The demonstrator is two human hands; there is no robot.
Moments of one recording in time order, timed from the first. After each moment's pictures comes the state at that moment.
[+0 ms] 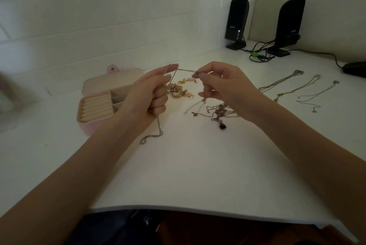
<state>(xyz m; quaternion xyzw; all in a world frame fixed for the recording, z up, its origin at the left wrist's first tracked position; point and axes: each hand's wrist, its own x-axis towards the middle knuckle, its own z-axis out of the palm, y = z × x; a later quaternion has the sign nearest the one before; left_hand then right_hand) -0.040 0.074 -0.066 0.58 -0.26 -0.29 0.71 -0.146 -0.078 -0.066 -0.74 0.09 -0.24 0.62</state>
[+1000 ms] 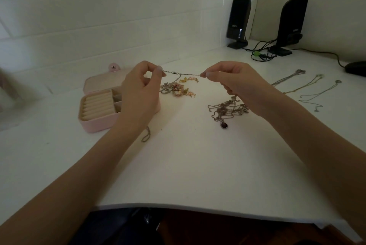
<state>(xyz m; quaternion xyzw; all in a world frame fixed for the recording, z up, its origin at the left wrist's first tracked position) -0.036 0.072 -0.077 0.72 -0.30 0.08 0.63 -0.153 -0.094 -0.062 -0.80 0.14 -0.24 0.54</state>
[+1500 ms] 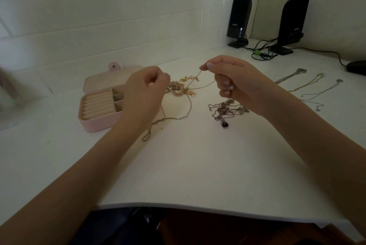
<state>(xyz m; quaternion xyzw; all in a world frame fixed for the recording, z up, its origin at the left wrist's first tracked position) -0.039 0.074 -0.076 0.72 -0.34 0.05 0.60 -0.154 -0.091 -0.057 -0.73 0.09 -0.18 0.65</state>
